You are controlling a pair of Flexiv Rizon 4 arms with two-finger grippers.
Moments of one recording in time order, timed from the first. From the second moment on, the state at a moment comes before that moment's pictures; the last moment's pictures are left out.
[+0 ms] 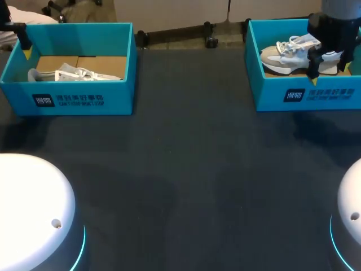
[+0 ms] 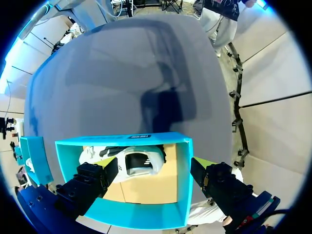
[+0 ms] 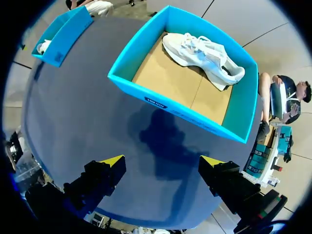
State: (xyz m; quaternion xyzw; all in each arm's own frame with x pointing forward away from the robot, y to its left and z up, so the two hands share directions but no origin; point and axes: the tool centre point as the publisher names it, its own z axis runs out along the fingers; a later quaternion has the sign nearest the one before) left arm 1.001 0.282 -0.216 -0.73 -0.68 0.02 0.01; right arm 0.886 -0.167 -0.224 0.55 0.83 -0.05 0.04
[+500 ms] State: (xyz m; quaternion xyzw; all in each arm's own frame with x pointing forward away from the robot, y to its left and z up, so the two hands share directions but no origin) left arm 1.001 0.282 -0.216 -0.73 -0.68 0.02 0.01; right arm 0.945 -0.198 -0.218 0.62 0.78 -0.05 0.10
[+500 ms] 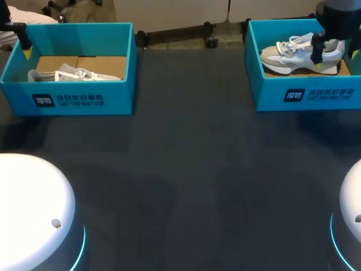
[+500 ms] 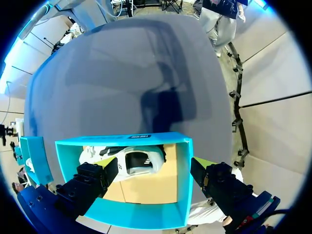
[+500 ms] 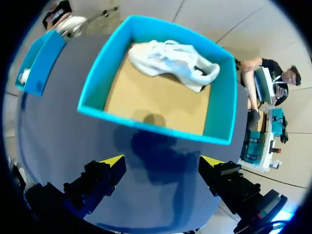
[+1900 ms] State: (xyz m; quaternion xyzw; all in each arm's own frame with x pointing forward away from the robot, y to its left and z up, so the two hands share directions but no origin) left arm 1.001 0.282 -0.216 -0.73 -0.68 0.02 0.01; right arm 1.112 -0.241 -0.251 0.65 0.75 -0.06 0.11
